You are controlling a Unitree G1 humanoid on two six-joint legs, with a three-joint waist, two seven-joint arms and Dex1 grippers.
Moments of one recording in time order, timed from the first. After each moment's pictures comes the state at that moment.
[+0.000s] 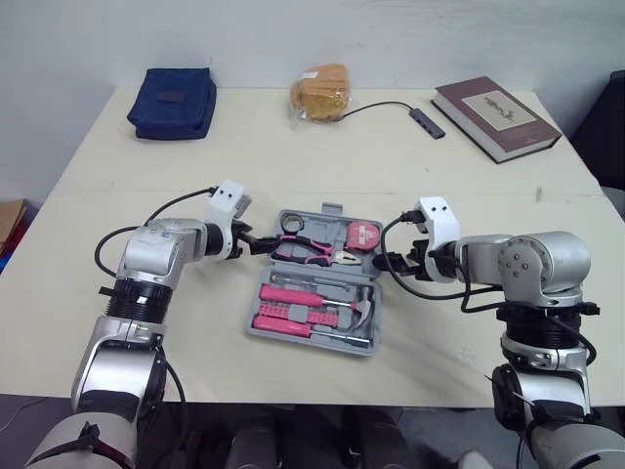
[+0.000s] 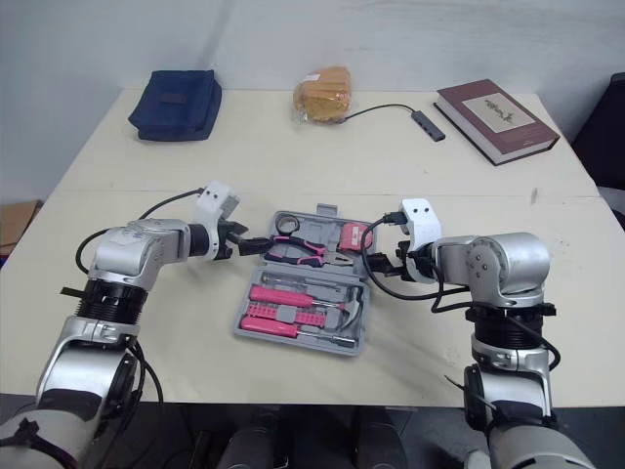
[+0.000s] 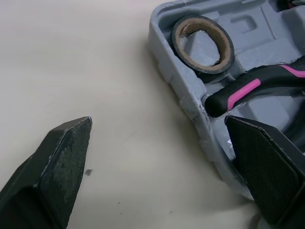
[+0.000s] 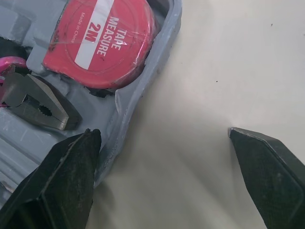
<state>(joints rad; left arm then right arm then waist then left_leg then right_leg) -0.81 0.50 -0.09 0.29 -0.25 0.96 -0.61 -0.74 -0.40 -0.15 -0.11 0.51 1.60 0.21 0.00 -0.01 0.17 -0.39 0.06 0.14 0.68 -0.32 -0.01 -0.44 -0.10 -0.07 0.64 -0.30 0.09</state>
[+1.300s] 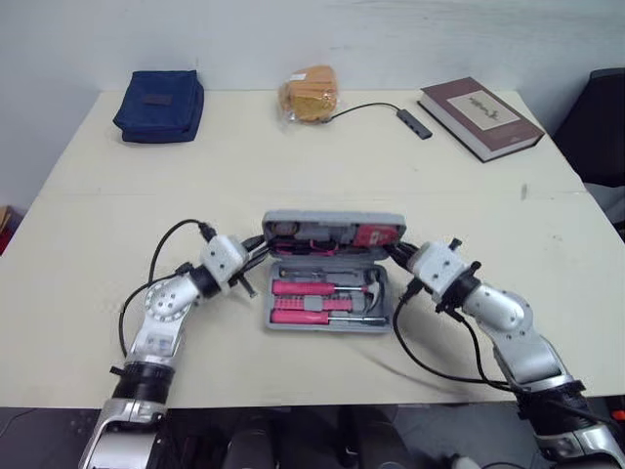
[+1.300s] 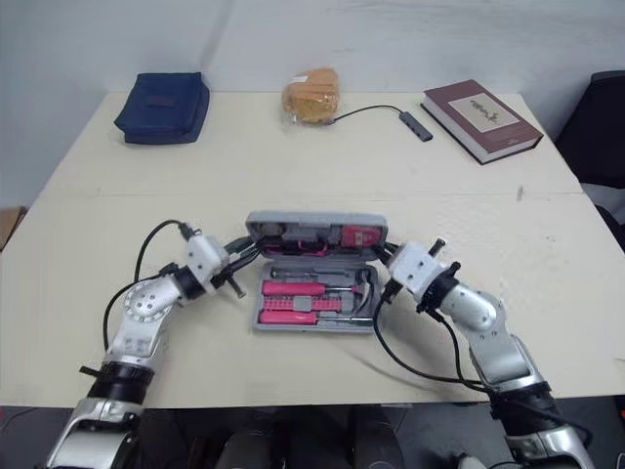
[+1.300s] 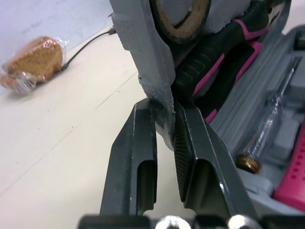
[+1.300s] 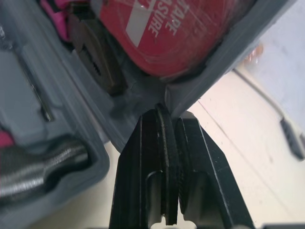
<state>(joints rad) -0.34 0.45 -0.01 0.31 -0.07 -0.47 -0.65 -0.20 -0.61 0.15 0.00 -0.08 -0.31 0.46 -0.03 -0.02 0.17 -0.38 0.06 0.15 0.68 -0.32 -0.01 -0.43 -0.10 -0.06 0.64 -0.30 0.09</state>
